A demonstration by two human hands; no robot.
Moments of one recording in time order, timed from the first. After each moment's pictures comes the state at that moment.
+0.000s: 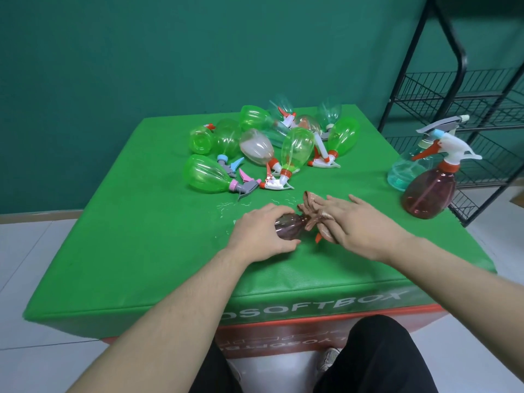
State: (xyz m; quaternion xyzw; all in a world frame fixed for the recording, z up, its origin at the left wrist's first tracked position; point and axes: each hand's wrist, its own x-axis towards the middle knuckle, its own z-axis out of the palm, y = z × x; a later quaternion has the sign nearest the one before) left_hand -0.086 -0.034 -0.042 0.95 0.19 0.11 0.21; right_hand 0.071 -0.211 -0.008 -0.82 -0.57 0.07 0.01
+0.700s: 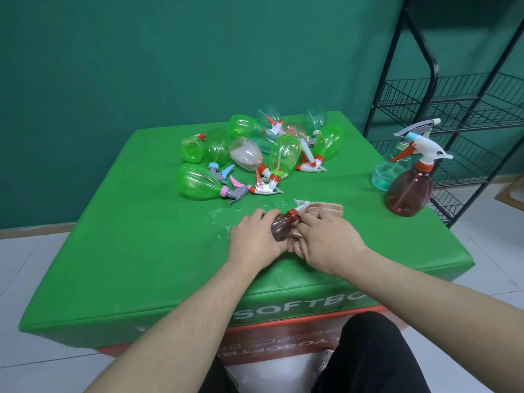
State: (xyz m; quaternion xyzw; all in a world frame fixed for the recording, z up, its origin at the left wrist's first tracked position) left_hand -0.081 -0.059 -0.051 0.95 0.27 0.14 0.11; right_hand 0.015 -0.201 -0.005 -0.82 -0.56 -0.05 -0.10
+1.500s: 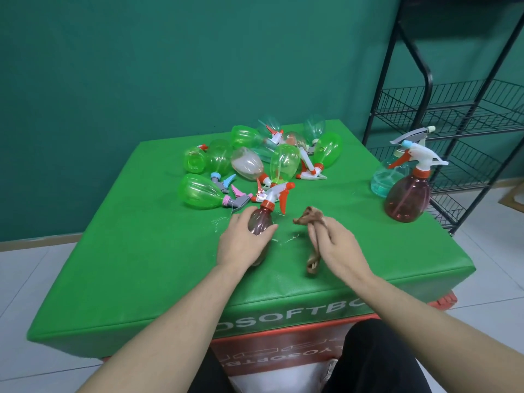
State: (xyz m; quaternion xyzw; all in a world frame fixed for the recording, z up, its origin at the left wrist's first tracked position) left_hand -0.091 -0.039 -0.042 0.86 0.36 0.20 0.32; right_hand 0.017 -0.217 -0.027 -0.81 -0.37 0.07 0.45
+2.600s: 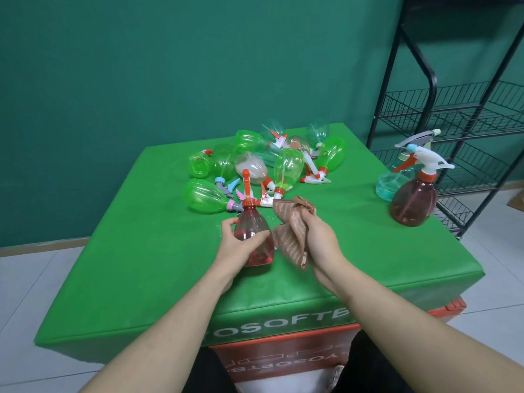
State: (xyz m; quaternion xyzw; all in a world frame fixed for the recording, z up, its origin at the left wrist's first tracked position) left_hand -0.112 -0.026 -0.046 0.65 0.34 0.20 0.65; right_hand -0.006 -0.159 -0.011 -0.63 -0.08 0.32 0.70
